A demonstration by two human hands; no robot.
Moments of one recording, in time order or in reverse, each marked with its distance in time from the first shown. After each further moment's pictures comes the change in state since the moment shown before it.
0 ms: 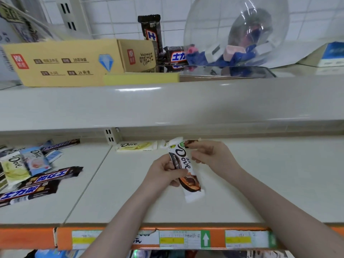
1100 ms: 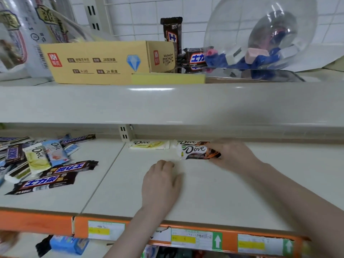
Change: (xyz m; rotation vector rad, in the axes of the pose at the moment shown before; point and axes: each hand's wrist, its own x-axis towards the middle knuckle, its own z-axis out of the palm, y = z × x) left_hand -0.031 -0.013 -0.008 1.140 0.374 0.159; right_hand 0.033 0.026 -0.022 -1.061 -0.048 -0.524
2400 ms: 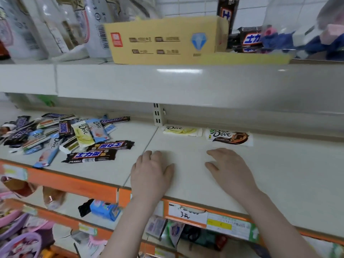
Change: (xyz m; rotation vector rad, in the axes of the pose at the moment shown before) left_hand -0.028 -0.076 -0.046 0.125 0.025 -0.275; right_hand -0.003 -0.128 0.018 0.288 -0.176 0.285
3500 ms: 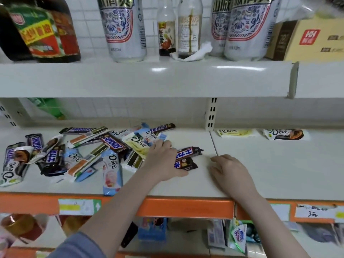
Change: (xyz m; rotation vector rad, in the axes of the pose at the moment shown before) left_hand 0.141 -0.225 -0.035 0.227 -0.307 0.613; right_hand 0.049 -0.220 0.114 -0.065 0.108 0.252
